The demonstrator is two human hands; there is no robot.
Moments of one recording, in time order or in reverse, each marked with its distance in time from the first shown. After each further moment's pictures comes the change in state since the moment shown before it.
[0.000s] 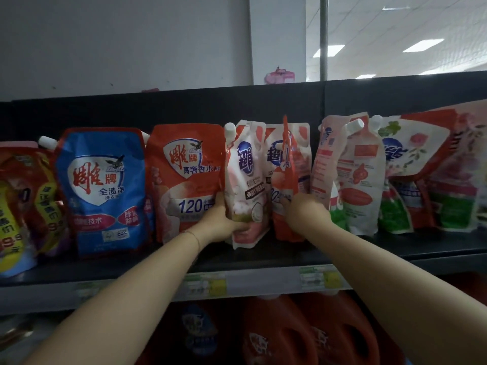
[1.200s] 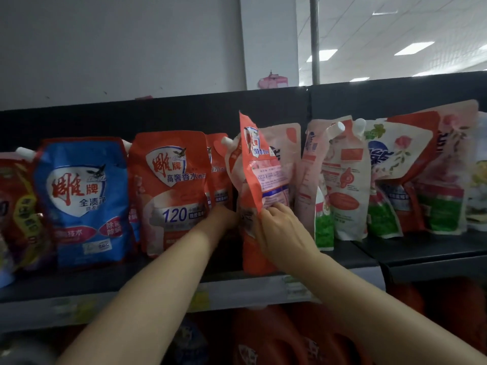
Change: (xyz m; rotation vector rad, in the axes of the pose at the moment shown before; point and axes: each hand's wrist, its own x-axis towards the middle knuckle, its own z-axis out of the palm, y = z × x) left_hand 0.053 0.020 0.033 0.037 0.025 -0.294; right_hand -0.039 0.006 0.012 0.103 0.719 -0.874
